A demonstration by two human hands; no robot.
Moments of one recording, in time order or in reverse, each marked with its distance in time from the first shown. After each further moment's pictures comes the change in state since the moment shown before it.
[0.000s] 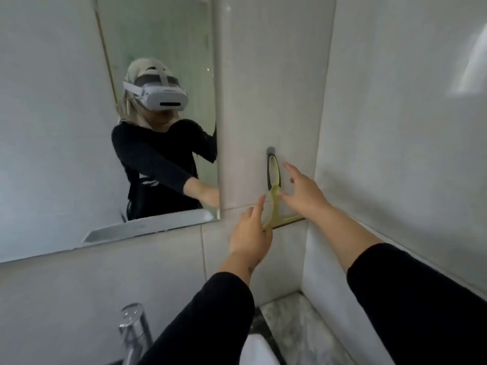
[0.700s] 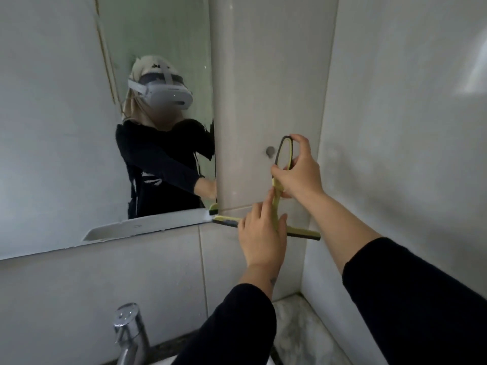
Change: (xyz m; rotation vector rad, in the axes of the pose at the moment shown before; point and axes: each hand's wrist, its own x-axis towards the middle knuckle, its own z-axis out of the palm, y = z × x) left_hand -0.009 0.030 0.025 0.051 0.434 0.046; right_hand 0.002 -0.040 -0.015 0.398 0.300 0.039
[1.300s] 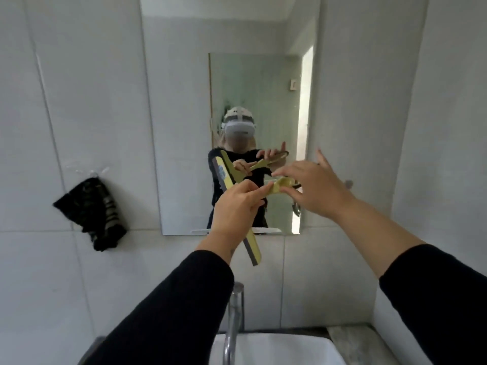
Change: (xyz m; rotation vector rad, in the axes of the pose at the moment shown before) left_hand 0.022 -0.042 -0.277 0.354 0.120 0.336; right_hand -0.085 -0.155 0.014 -0.580 -0.296 -0.930
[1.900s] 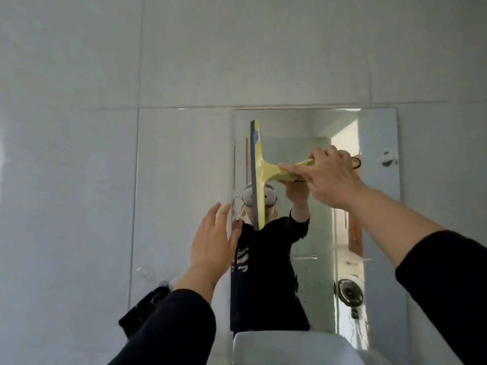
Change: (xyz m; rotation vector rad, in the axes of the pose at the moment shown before) left_hand 0.096 -0.202 -0.150 0.118 -0.007 -0.326; right_hand 0.245 -0.086 -0.081 -0.293 0.206 0.071
